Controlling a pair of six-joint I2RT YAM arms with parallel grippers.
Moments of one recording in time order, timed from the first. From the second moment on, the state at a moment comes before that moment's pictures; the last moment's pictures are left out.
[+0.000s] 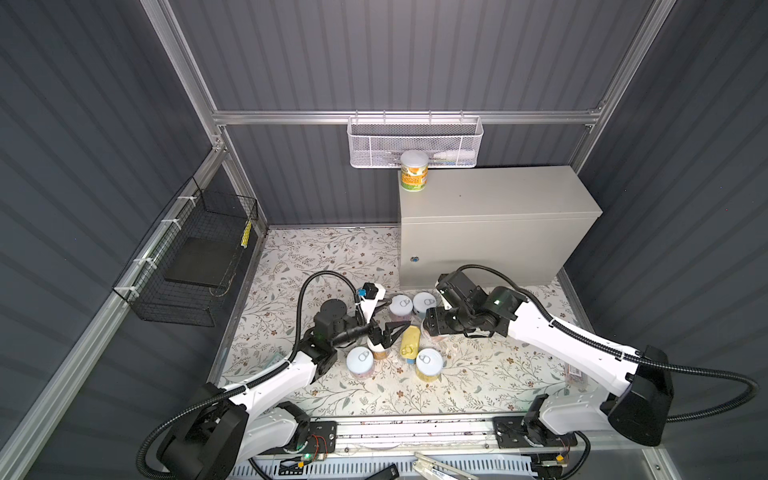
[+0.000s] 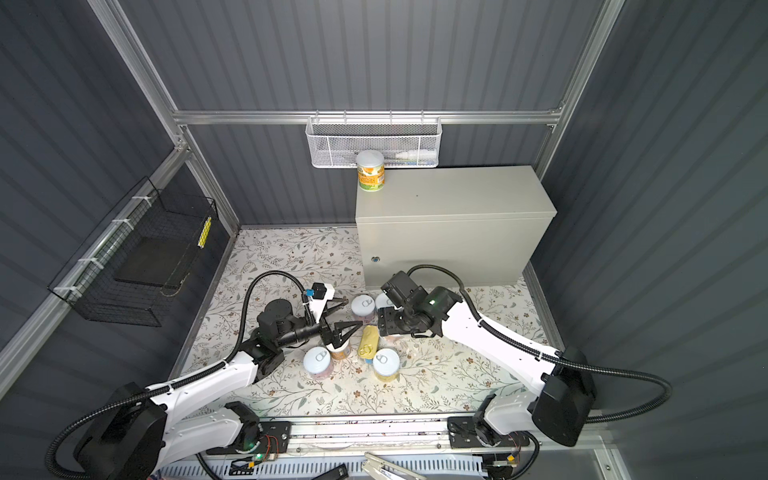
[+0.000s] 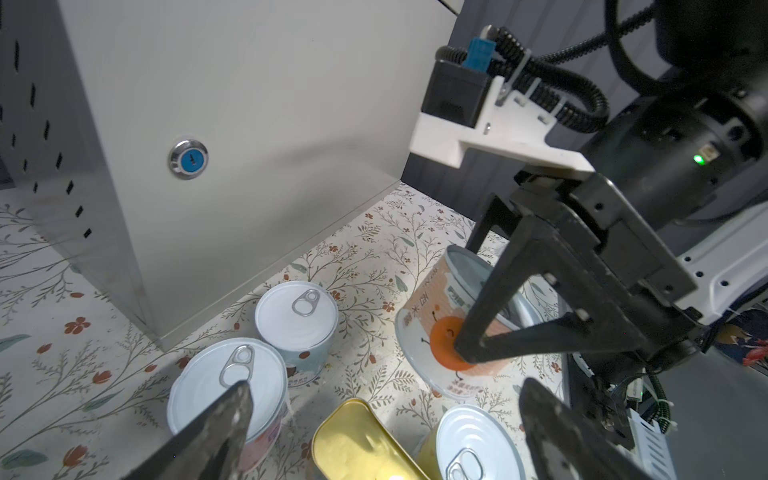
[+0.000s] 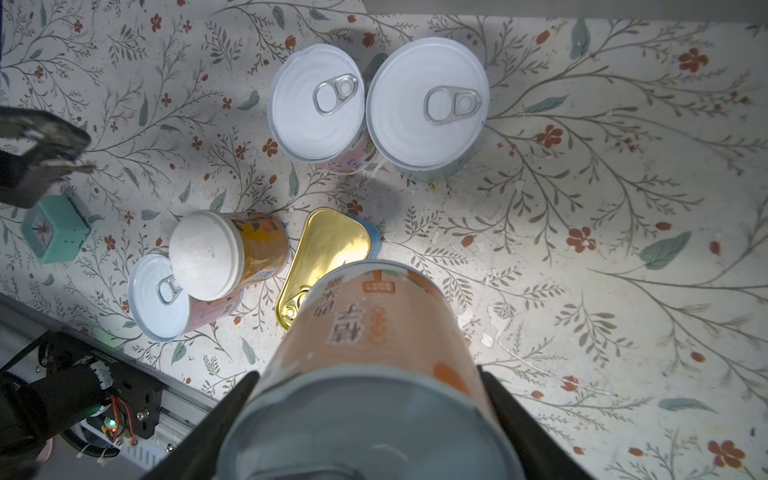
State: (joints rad) left arm -0.61 1.15 0.44 0.55 0.57 -0.19; right arm 0.81 1.36 1.16 -0.86 0.00 0.62
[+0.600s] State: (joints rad) left arm -0.64 1.16 0.43 0.62 0.65 -0.22; right arm 0.76 1.43 1.26 -0.86 -0.19 0.53
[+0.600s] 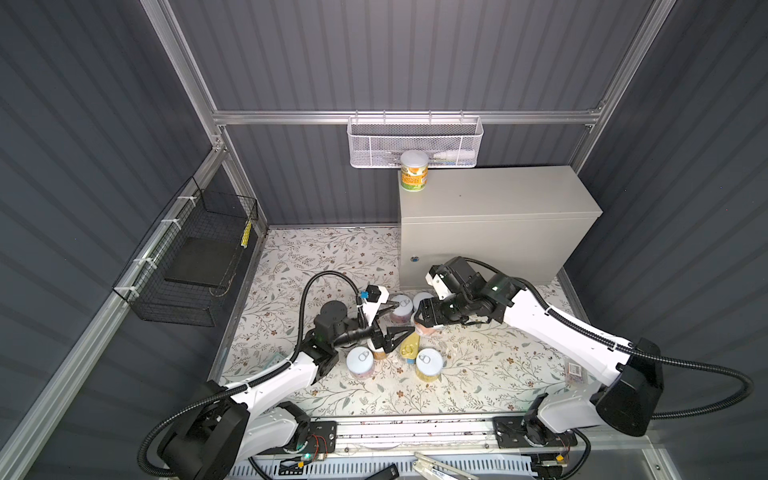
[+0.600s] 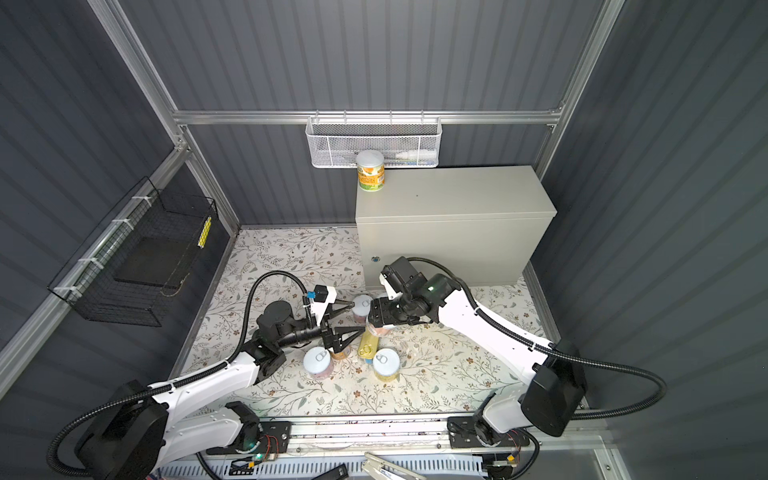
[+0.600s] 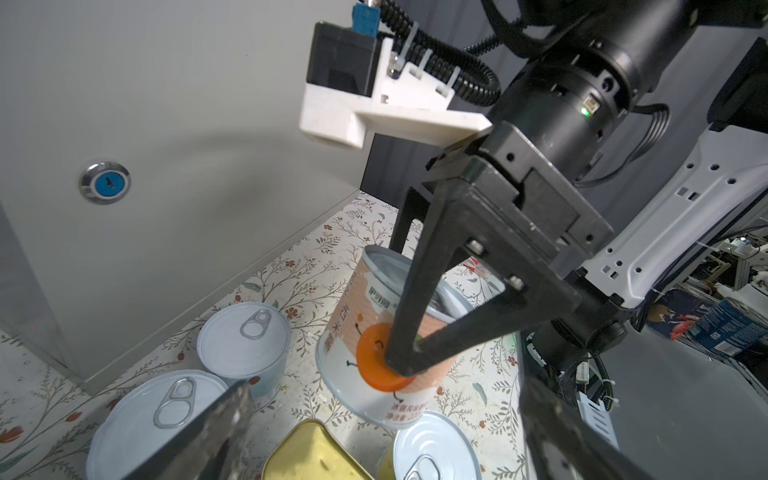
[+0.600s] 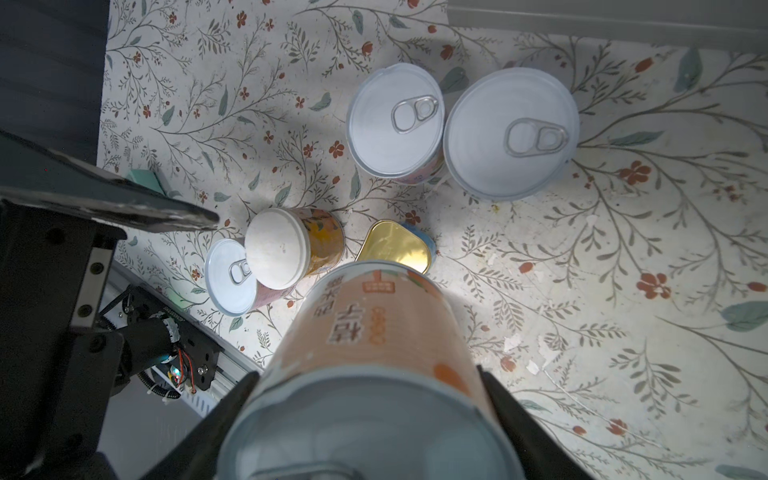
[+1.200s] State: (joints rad) left arm -0.73 1.29 0.53 0.50 0.56 -0.13; right arm 0.70 1.38 1.22 -0.85 -0.32 0.49
